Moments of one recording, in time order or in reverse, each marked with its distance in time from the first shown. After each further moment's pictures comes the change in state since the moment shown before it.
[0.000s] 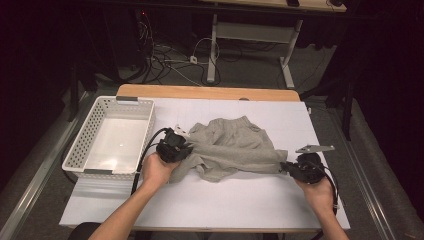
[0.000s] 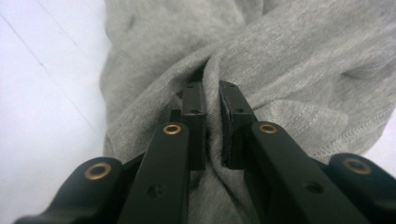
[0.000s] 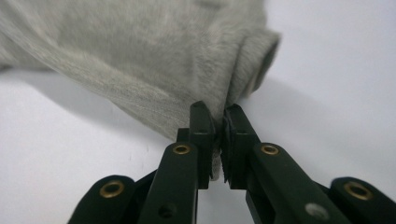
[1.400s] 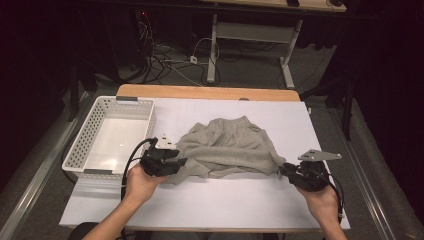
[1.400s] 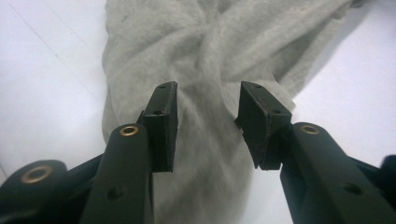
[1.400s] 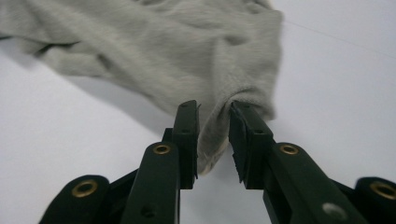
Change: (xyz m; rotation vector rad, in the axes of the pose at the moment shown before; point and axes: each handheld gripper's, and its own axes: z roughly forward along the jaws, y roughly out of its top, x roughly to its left) left arm -0.018 -0.040 -0.055 -0.077 -0.035 0.038; right arm 0.033 -0.005 -0.030 -0.071 0.015 -0.090
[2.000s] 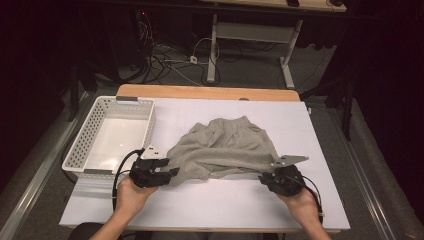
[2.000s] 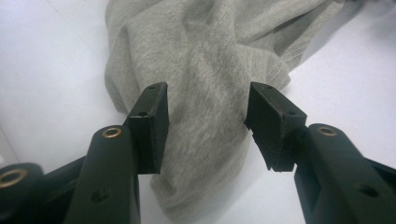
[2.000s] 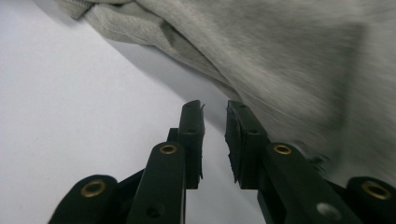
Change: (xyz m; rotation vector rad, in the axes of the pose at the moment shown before) left arm 0.004 -0.034 -0.010 -0.034 -0.015 -0.079; right arm 0.038 0.004 0.043 0.125 0.100 -0.098
